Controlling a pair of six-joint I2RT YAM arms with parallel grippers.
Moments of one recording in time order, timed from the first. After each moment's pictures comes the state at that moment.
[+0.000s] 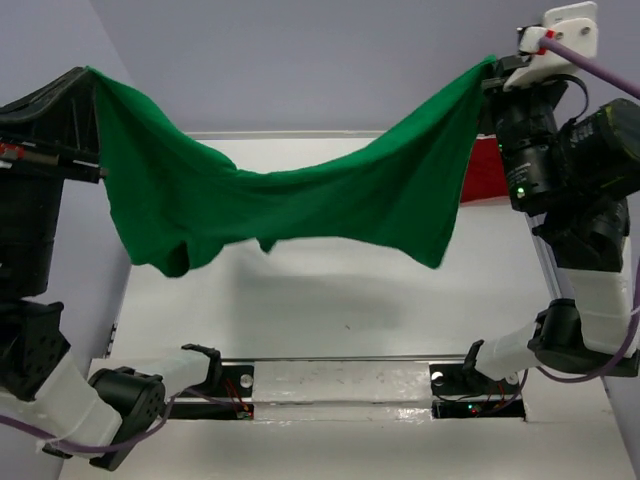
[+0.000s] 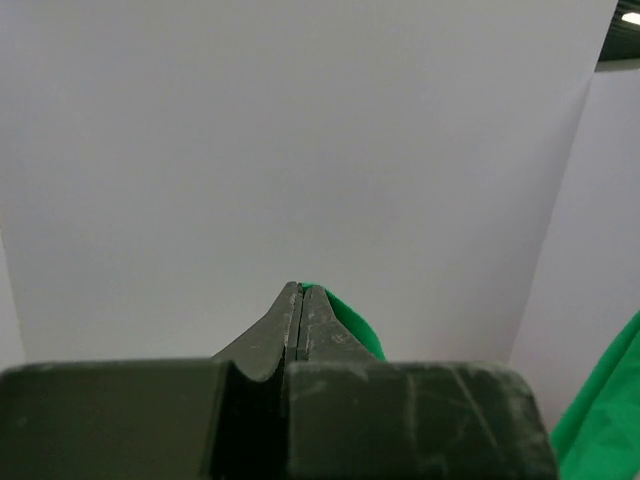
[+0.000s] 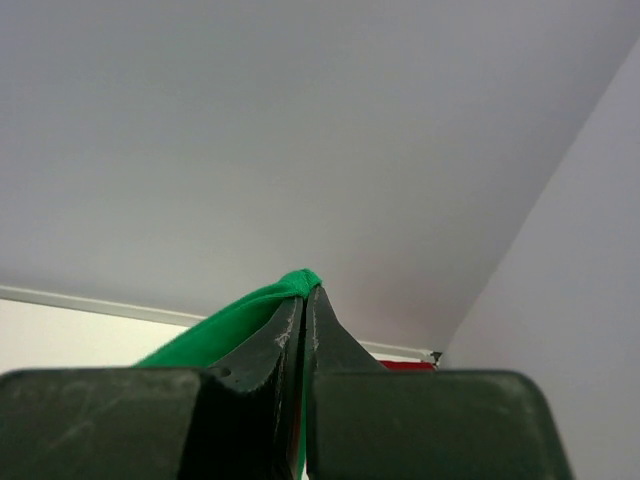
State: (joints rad) left arm -0.26 1.15 2.43 -0.70 0.03 -0.15; right arm 1.03 1.42 2.38 -0.51 0.94 -0.55
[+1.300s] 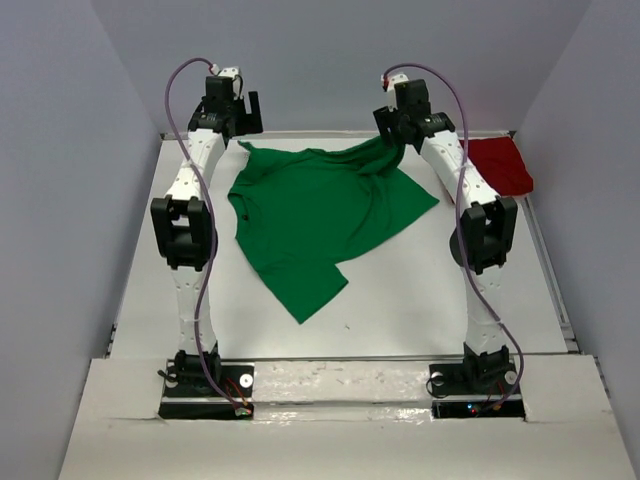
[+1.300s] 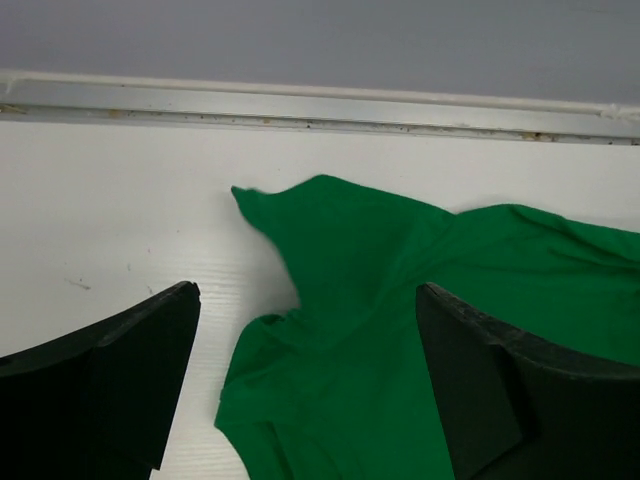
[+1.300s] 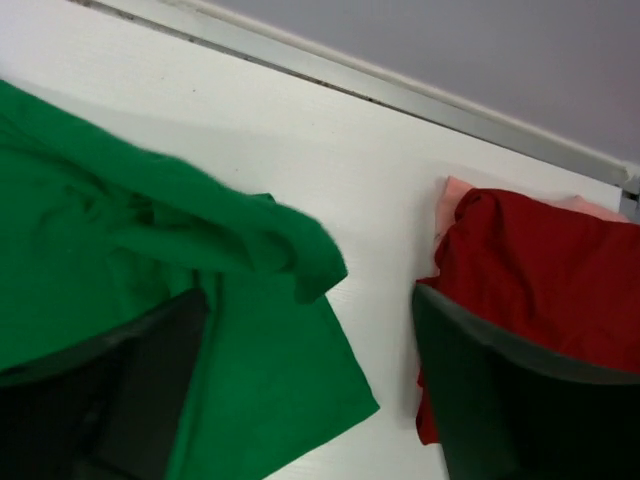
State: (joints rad) left arm -0.10 2.24 2.22 -0.53 -0.03 -0.14; right arm 0.31 2.22 2.27 -0.65 0.28 -0.19
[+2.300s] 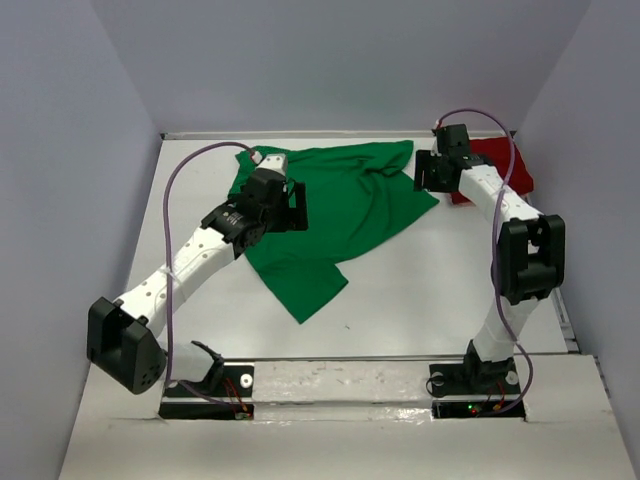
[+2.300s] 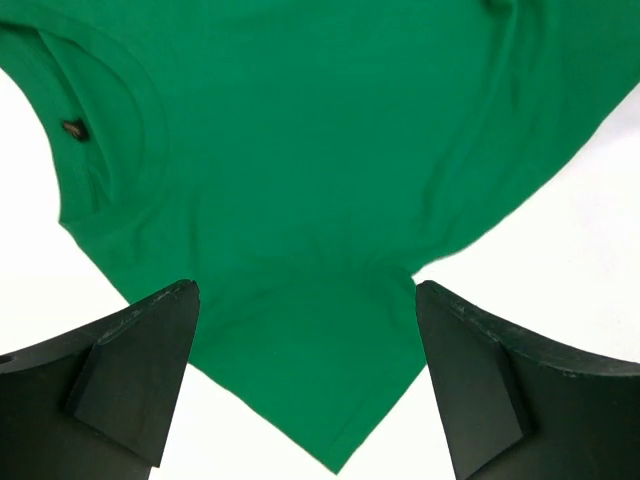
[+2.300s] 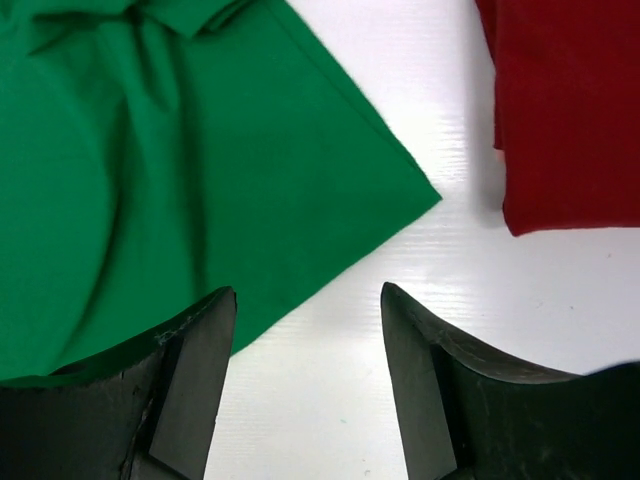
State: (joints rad) left arm -0.56 1.31 1.18 -0.52 -0.21 -0.43; right arm 0.16 1.85 1.52 -0.52 0.08 0.17
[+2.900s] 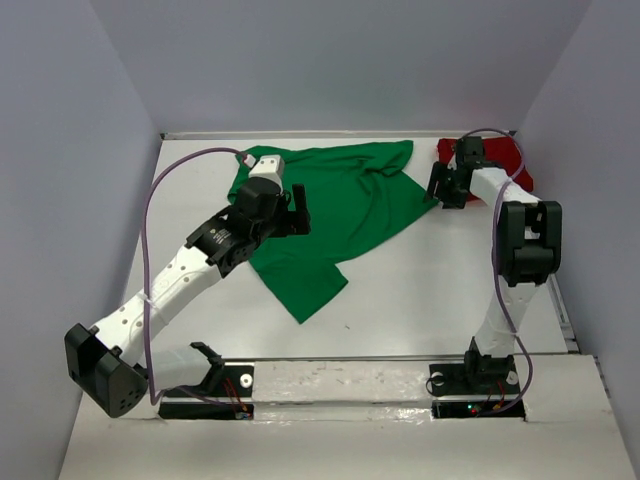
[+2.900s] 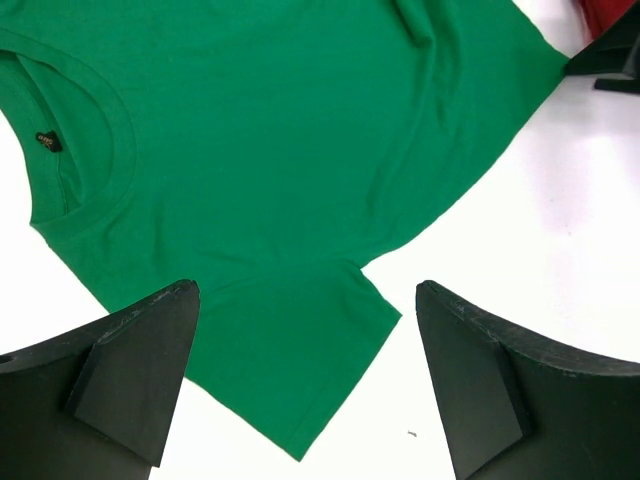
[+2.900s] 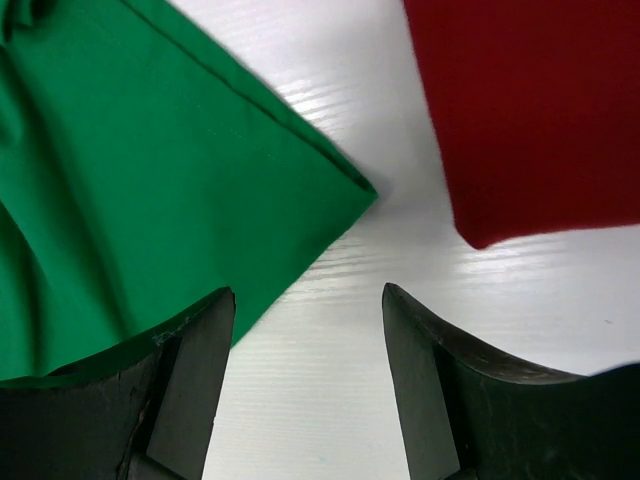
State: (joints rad) left arm -0.66 1.18 1.12 -0.52 -0.26 -0.50; right arm -0.01 1.98 1.51 -0.51 -0.10 0.29
